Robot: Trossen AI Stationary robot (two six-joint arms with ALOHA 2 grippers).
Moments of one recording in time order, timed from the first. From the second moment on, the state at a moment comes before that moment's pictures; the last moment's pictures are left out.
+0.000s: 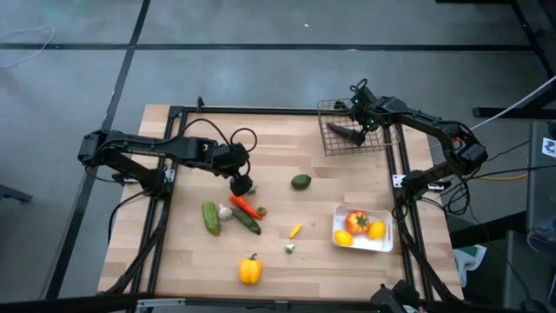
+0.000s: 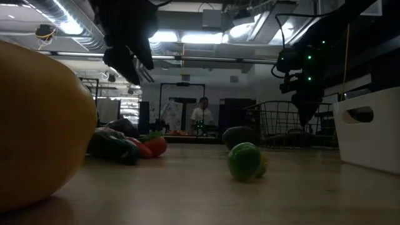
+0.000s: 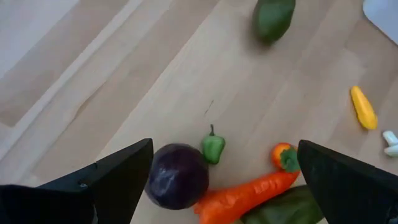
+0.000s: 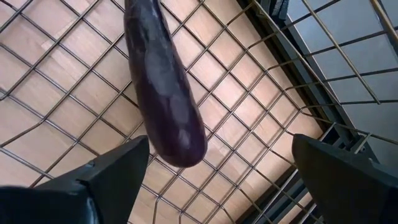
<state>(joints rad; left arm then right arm) 0.05 1.33 1.02 -0.73 -0.15 -0.58 -0.90 1.44 0.95 -0.76 0.19 -0.27</state>
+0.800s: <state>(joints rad) 0.04 1.72 1.02 -0.60 -0.15 -0.27 -0.90 1.44 0.96 -0.76 0.19 -0.27</state>
